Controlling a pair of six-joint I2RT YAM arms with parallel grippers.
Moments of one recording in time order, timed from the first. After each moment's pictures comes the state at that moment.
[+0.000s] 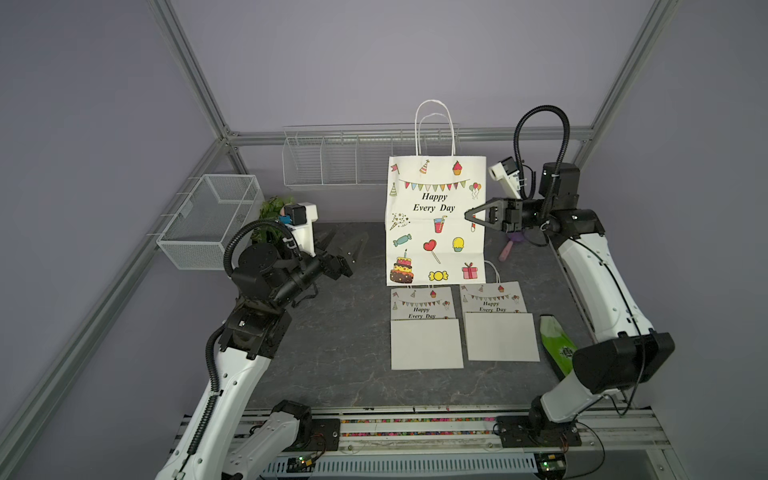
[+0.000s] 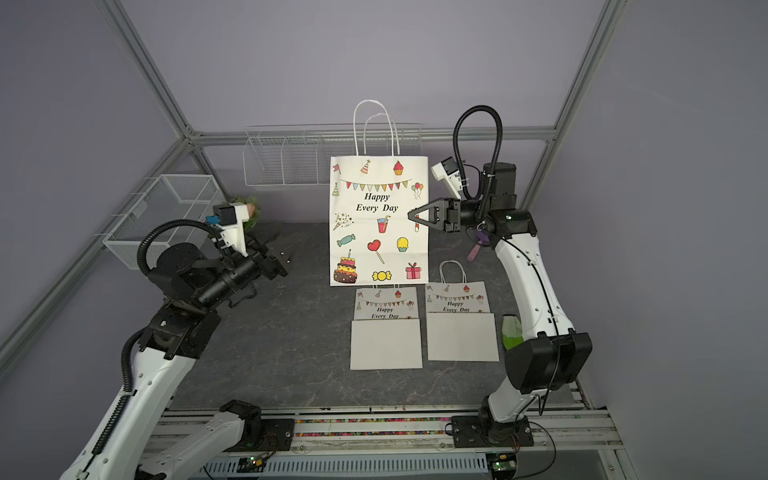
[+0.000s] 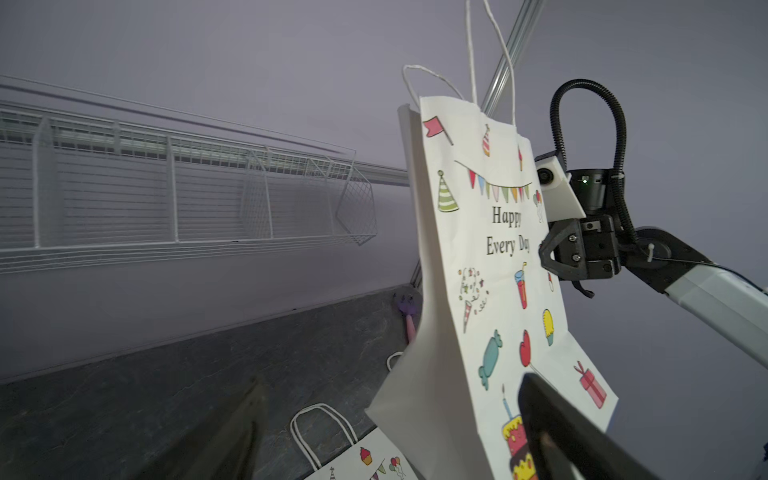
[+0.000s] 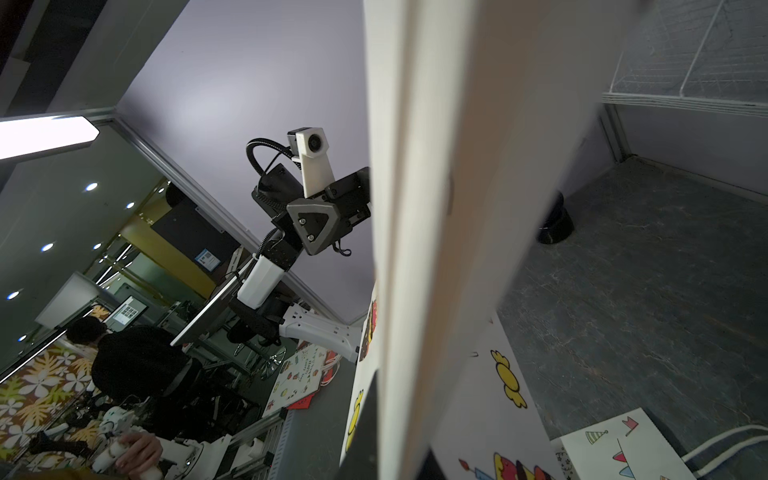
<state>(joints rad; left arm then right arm) -0.29 0.89 1.09 -0.12 0.40 -0.36 0.14 1.66 1.88 -0.63 -1.53 0.24</state>
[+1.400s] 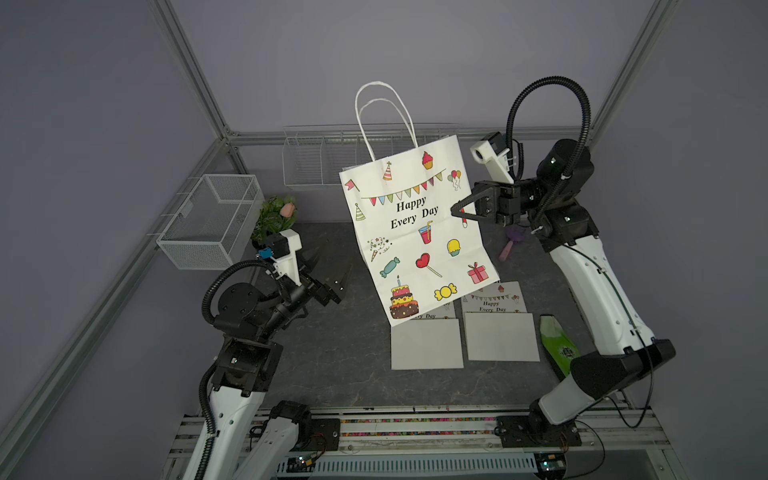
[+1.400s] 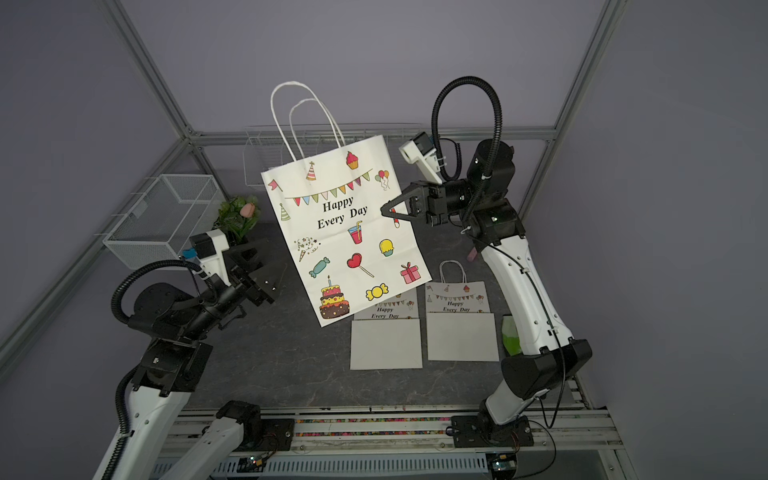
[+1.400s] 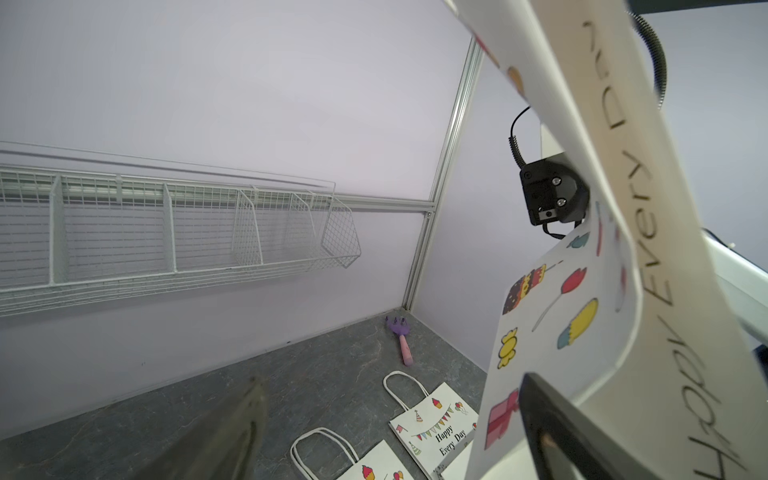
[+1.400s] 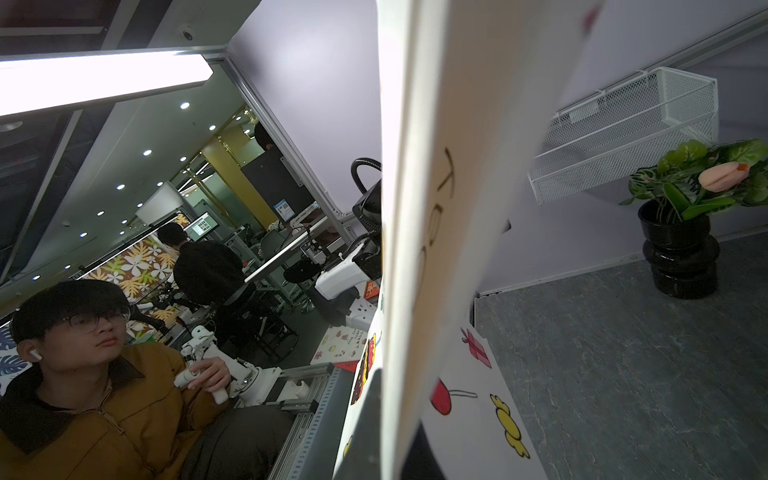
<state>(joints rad) -0.24 0.75 0.93 0.03 0.59 -0.36 0.34 1.63 1.99 -0.11 -1.56 0.79</state>
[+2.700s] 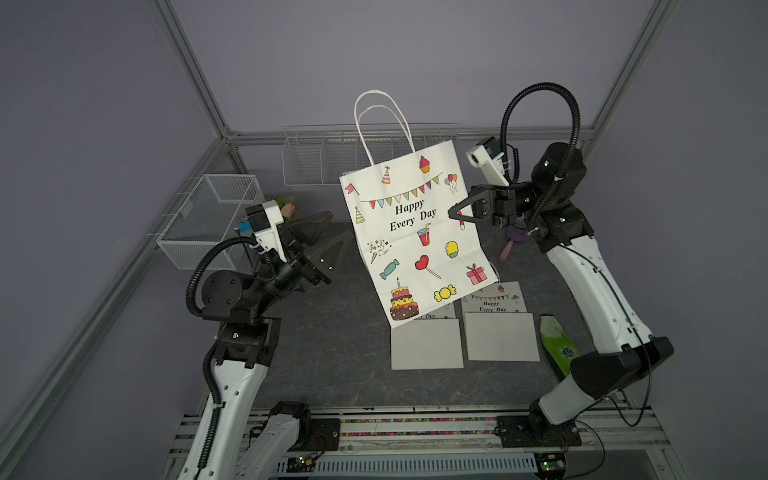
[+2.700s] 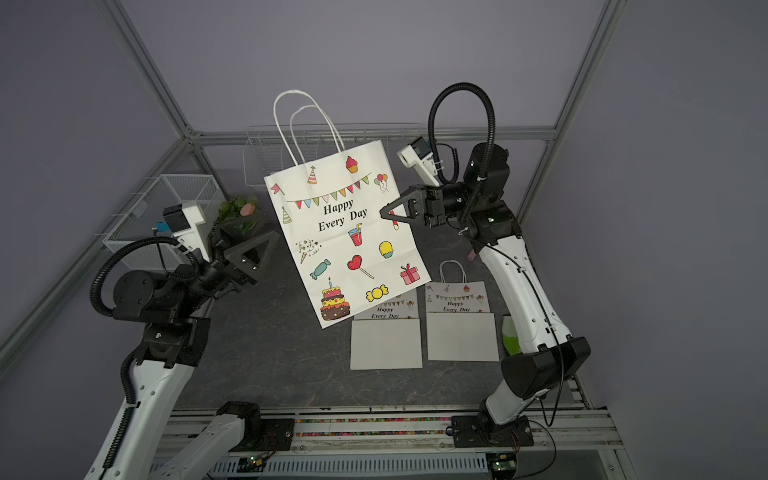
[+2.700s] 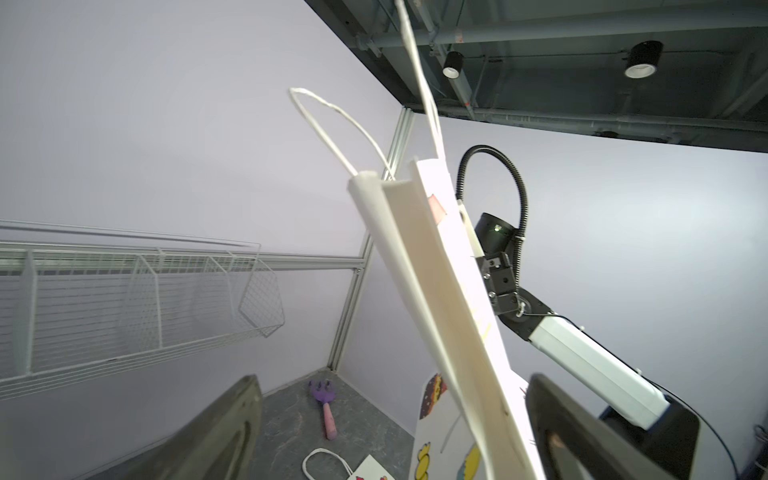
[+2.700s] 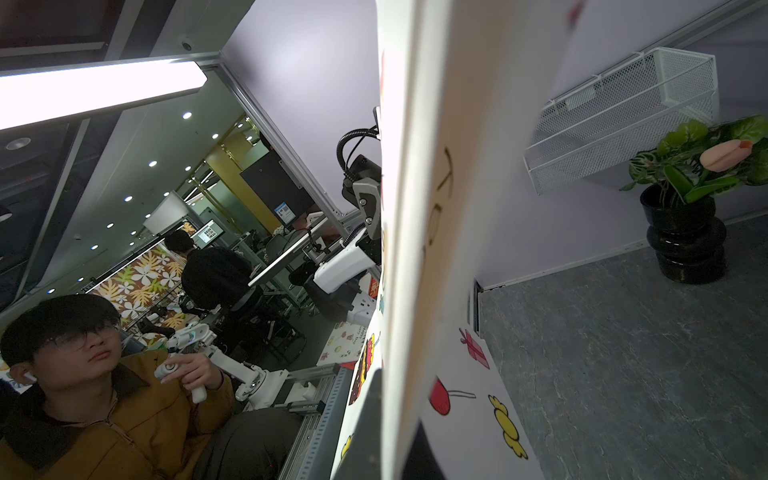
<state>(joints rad) -0.18 0.86 1.06 0.39 0.79 -0.73 0.33 1.63 1.95 -0.11 -1.56 0.79</state>
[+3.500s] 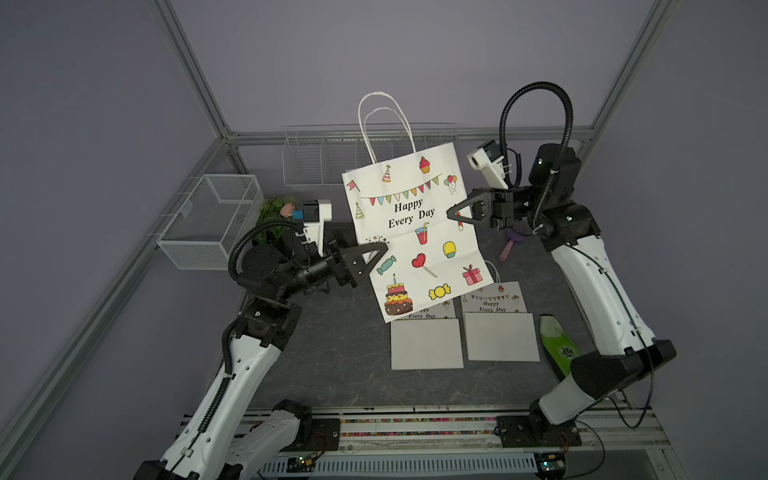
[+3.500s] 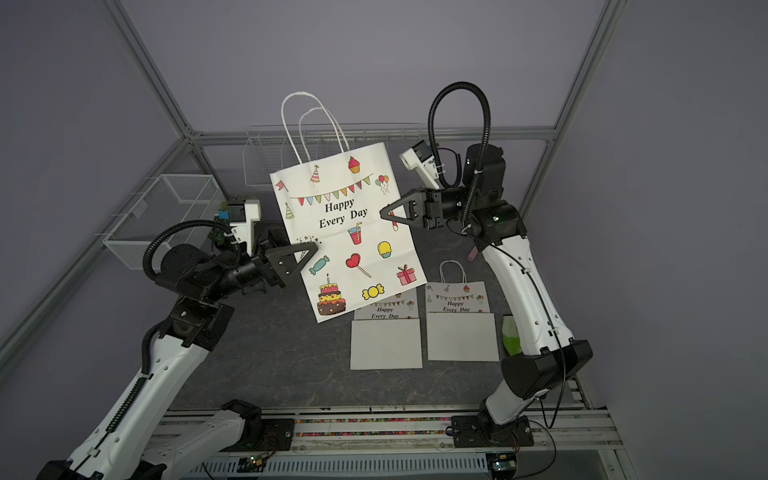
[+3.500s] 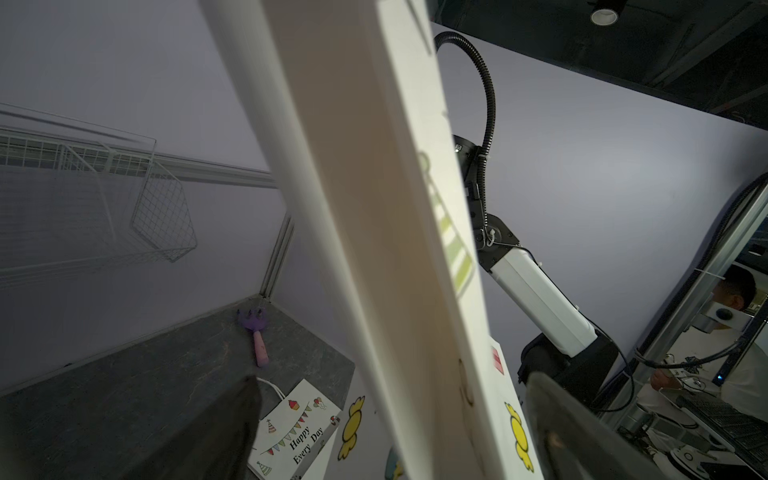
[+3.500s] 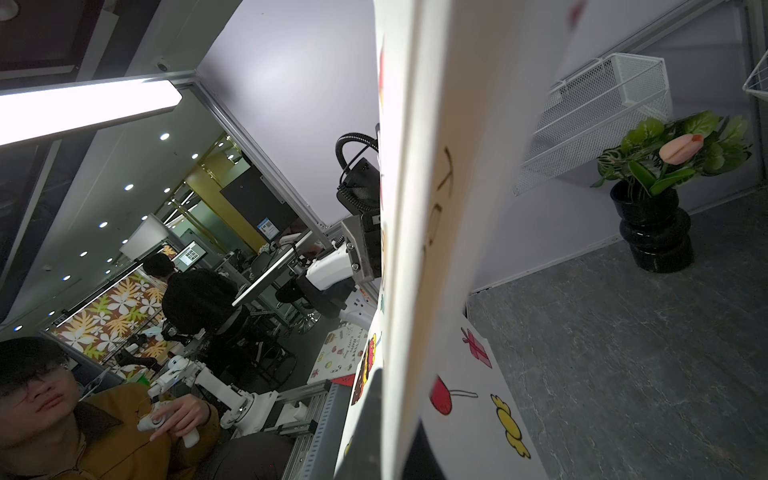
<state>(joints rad) -0.39 0.99 1.11 0.20 0.83 -0.63 0.33 1.63 2.00 -0.44 -1.48 0.56</state>
